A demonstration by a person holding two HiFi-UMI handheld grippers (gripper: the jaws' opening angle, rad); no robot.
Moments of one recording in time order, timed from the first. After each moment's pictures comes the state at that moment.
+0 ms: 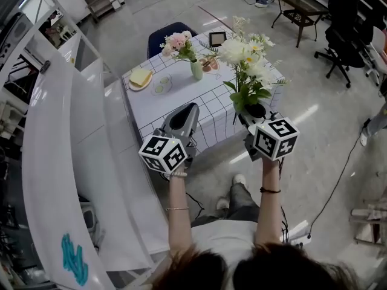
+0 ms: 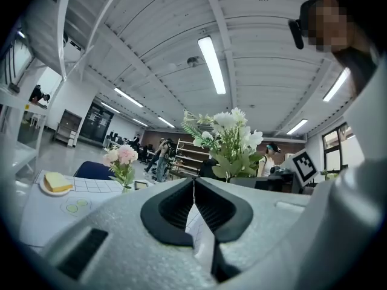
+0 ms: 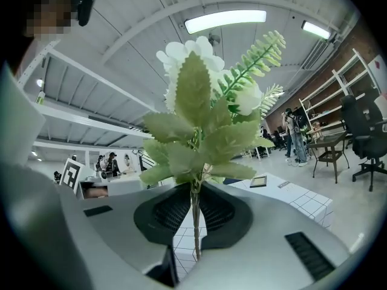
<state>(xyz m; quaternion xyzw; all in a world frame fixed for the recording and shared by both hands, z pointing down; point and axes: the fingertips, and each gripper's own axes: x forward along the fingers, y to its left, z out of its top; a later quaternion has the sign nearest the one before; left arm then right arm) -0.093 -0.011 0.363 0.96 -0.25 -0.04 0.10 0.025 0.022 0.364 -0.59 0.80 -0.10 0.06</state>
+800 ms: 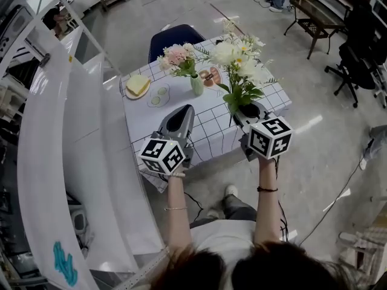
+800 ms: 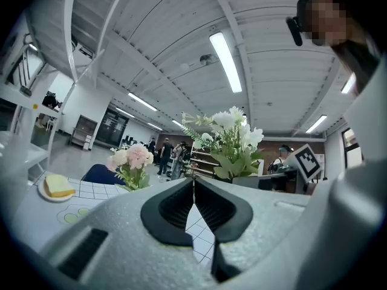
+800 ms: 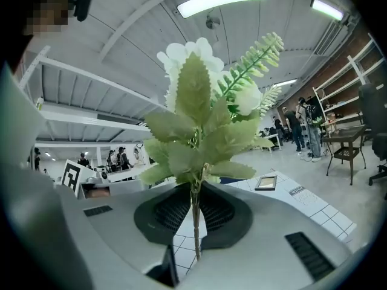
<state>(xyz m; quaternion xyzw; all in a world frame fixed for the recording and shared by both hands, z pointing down) -0.056 -0.114 0.375 0.94 -0.32 -0.05 0.10 0.064 -0.095 0.373 -0.54 0.83 -0.12 0.02</state>
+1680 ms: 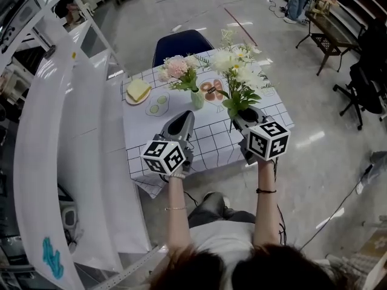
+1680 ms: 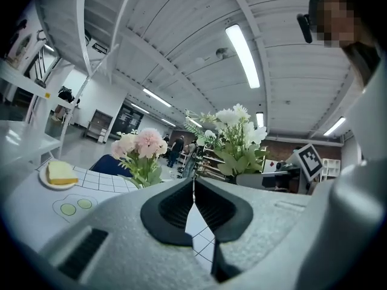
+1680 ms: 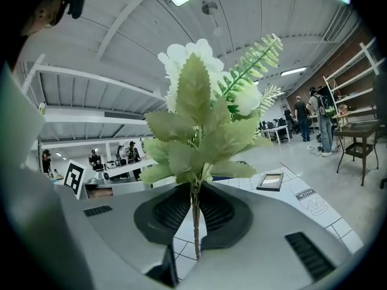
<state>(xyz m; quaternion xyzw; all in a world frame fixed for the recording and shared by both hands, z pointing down) -0.031 -0.175 0.403 0.91 -0.38 -0.05 0.14 0.095 -0.164 0.392 -0.49 0.86 -0.14 -0.01</state>
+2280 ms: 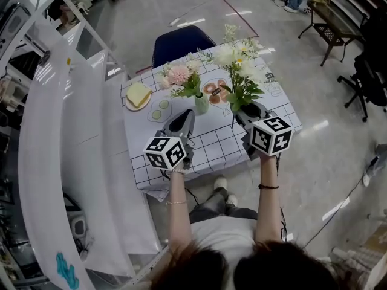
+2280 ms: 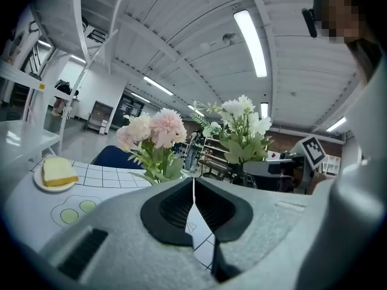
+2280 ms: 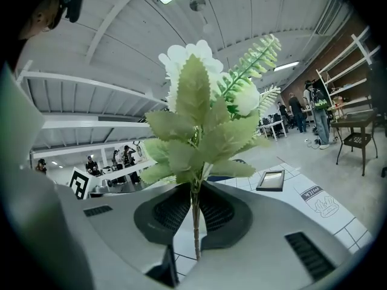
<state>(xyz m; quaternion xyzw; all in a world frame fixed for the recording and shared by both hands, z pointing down) -0.038 -0.238 0.438 0.91 -0.37 0.01 0.17 0.097 -0.222 0.406 -0.50 0.85 -0.17 0.01</state>
